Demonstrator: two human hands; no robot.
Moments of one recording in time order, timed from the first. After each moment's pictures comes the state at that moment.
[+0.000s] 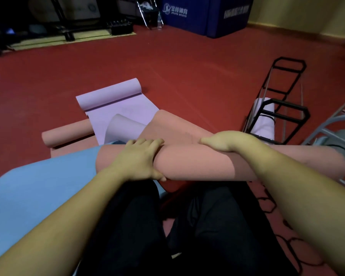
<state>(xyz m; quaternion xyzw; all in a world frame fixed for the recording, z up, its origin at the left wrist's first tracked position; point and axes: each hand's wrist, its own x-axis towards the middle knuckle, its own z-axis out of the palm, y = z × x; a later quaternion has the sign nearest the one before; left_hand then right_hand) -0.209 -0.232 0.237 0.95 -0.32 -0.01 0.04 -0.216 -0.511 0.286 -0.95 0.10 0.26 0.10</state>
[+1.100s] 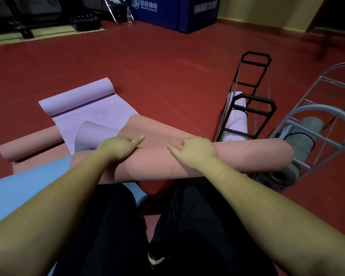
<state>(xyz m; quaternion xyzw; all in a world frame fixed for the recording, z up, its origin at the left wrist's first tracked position) -0.131 -0.282 0.228 0.96 -0.15 -0.20 0.10 -0.234 -0.509 0.230 -1.00 0.08 0.03 0.01</state>
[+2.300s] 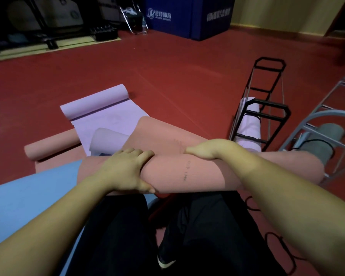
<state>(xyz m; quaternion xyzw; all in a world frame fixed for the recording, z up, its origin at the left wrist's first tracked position) -0.205 -0.248 0.252 0.93 -0.37 -0.05 -0.02 -0.210 -0.526 0.267 -0.94 0.05 0.31 0.14</state>
